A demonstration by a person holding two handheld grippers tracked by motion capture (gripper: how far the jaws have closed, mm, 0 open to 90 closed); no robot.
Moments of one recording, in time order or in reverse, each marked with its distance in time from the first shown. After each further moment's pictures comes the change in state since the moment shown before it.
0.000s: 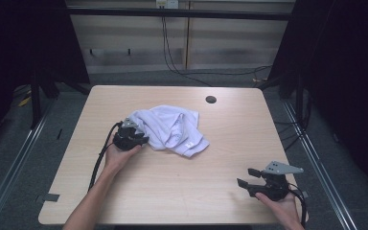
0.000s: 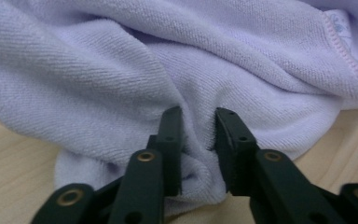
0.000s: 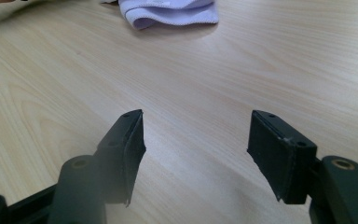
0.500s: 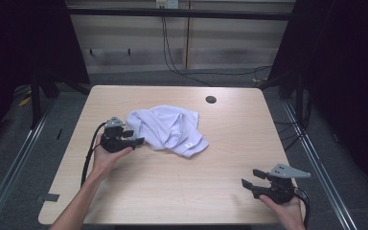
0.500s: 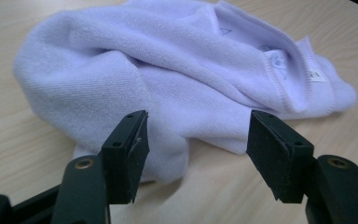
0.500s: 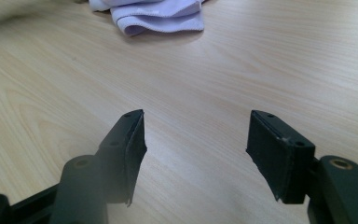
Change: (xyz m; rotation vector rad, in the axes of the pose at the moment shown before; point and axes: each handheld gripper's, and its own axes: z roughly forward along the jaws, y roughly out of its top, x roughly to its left) left arm 0.005 0.003 -0.040 -0.076 -0.072 -0.044; right arm 0.003 -0.004 -0.015 -0.032 -0.048 0.007
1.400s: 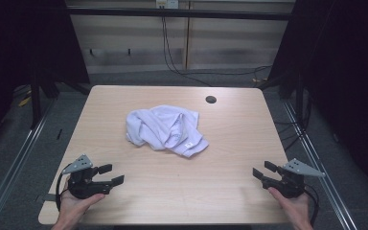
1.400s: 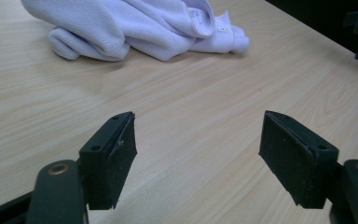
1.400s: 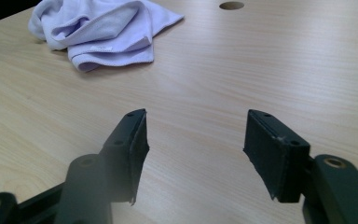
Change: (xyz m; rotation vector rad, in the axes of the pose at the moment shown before) left arm -0.043 -0.091 -0.116 -0.093 -0.096 -0.066; right arm -0.028 -0.001 -0.010 -0.126 -0.110 0.069
